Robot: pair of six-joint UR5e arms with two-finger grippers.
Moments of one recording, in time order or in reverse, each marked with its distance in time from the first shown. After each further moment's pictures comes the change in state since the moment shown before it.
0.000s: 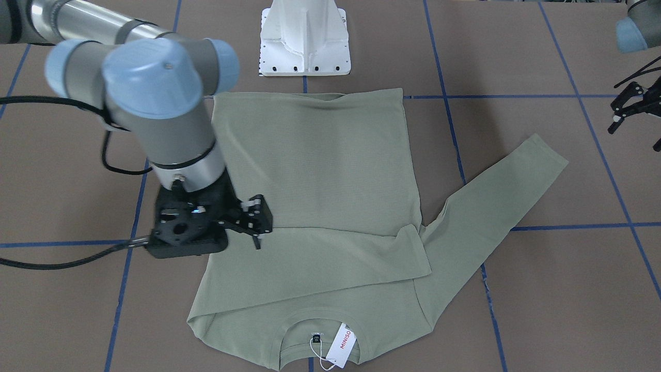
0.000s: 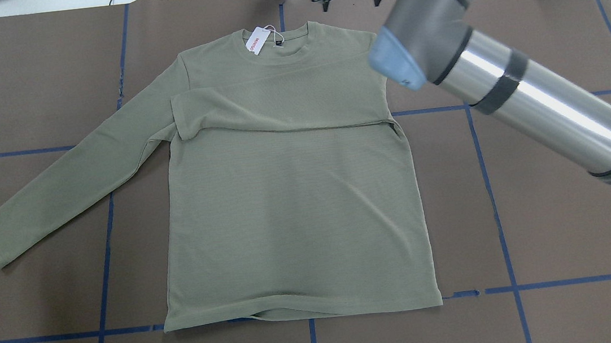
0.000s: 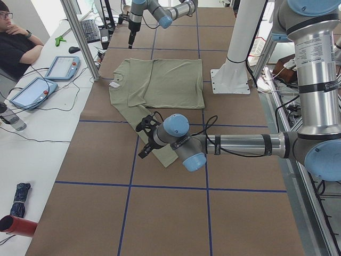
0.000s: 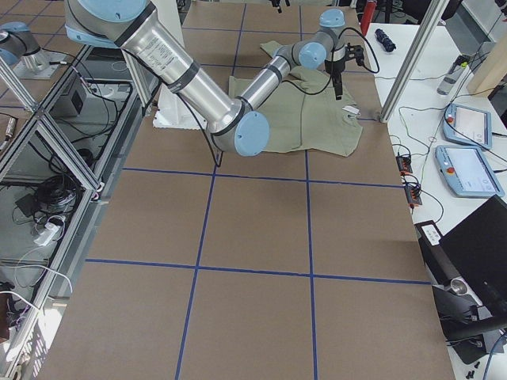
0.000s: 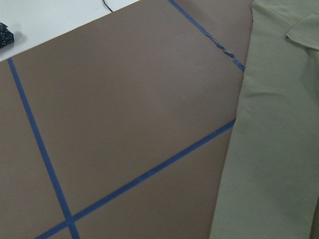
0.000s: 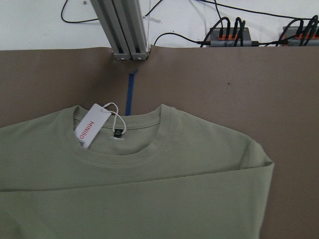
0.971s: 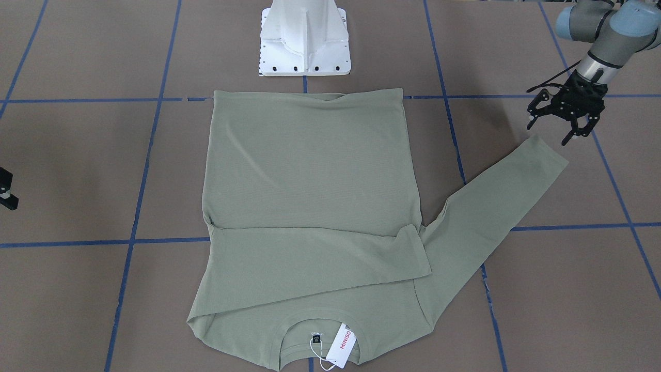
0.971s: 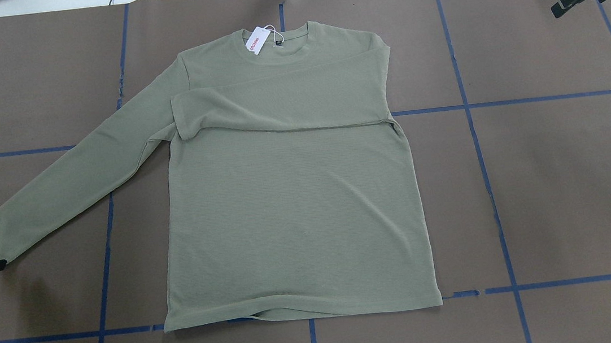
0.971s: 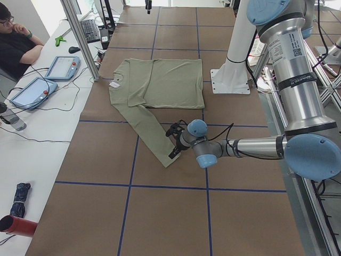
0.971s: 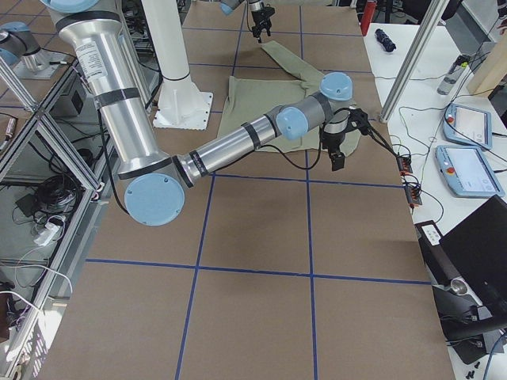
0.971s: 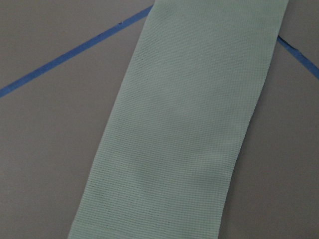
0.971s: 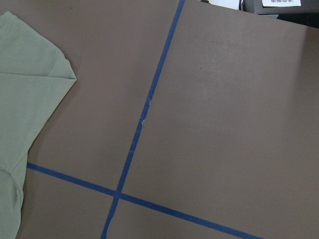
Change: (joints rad) left arm 0.495 0.072 0.016 -0.061 0.331 -0.157; right arm 0.332 -0.504 0.250 -0.003 0.280 -0.543
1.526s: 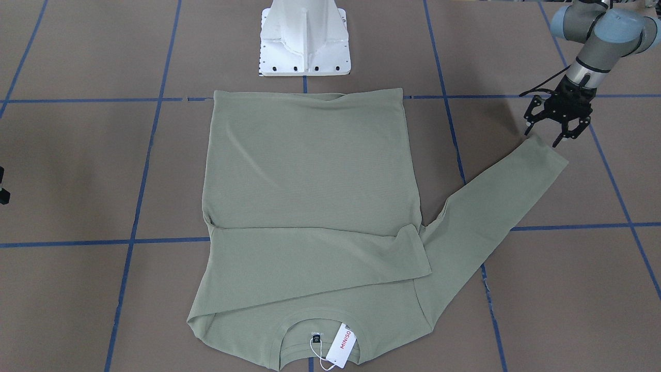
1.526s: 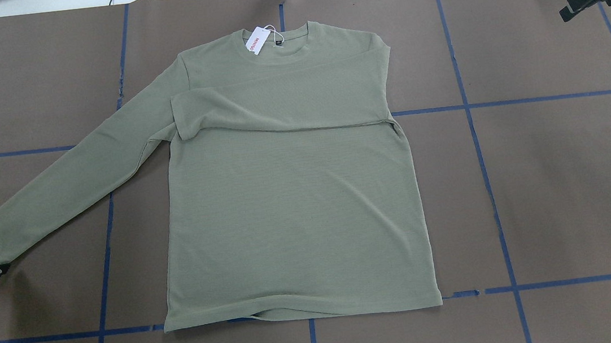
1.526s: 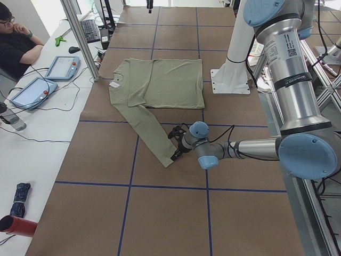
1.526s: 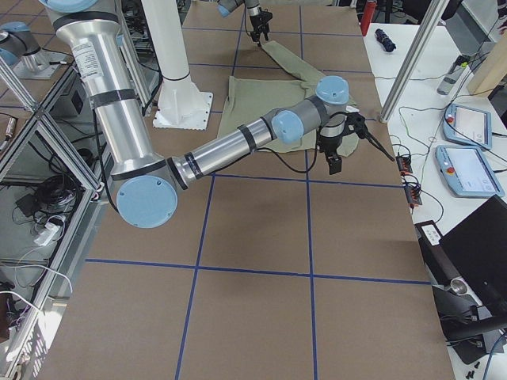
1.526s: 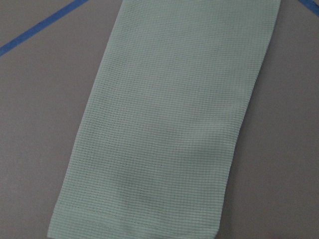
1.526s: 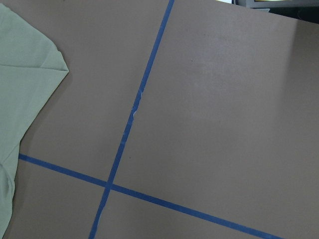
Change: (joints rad) left arm 0.050 0.001 0.026 0.000 0.061 0.002; right arm 0.004 -0.021 0.010 0.007 -0.003 -0.005
